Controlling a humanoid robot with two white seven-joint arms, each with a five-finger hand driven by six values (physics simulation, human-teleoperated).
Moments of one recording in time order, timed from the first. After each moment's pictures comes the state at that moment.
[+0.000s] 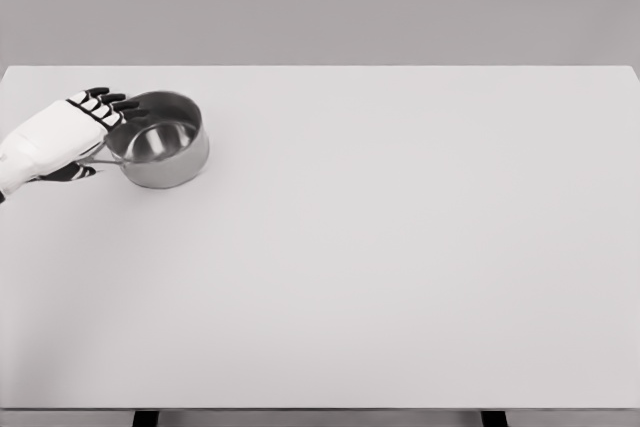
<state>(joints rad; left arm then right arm) -0.29 0.71 -0.14 -1.39 -0.85 -0.61 -0.15 0.04 0.00 -0.13 0.11 -0.02 -0.25 0.04</state>
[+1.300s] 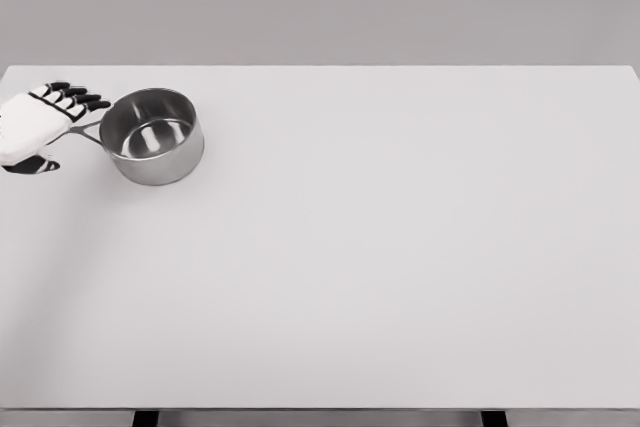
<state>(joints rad) -0.32 0.76 -0.14 -1.29 -0.85 -0.61 -0.14 0.04 0.00 -0.13 0.11 -0.02 -0.25 0.04</state>
